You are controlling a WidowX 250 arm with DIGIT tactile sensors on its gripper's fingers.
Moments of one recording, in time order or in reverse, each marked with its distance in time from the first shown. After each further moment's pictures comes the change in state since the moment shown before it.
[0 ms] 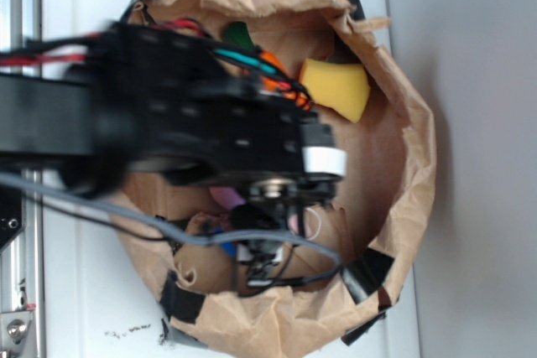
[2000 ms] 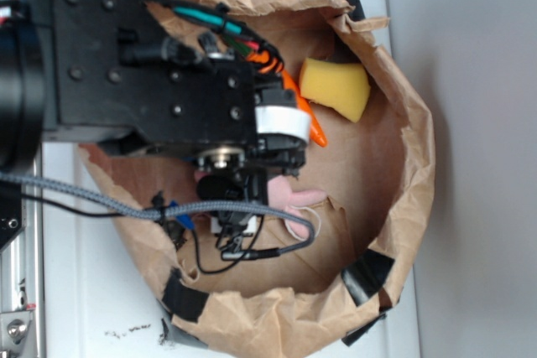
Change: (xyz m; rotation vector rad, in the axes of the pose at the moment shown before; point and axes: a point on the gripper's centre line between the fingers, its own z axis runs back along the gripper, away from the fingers) arm -0.027 0.023 0.021 0.050 -0.014 0.039
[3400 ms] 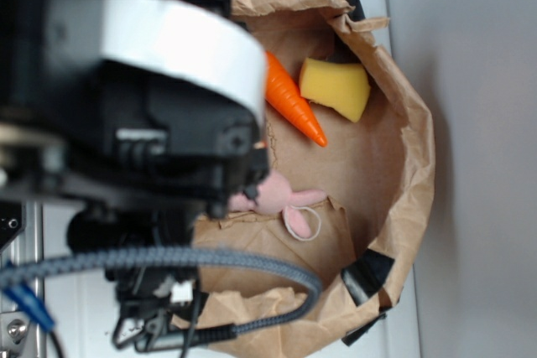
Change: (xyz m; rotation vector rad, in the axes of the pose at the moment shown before) arm -0.020 -0.028 0.147 -0.050 0.050 0.074
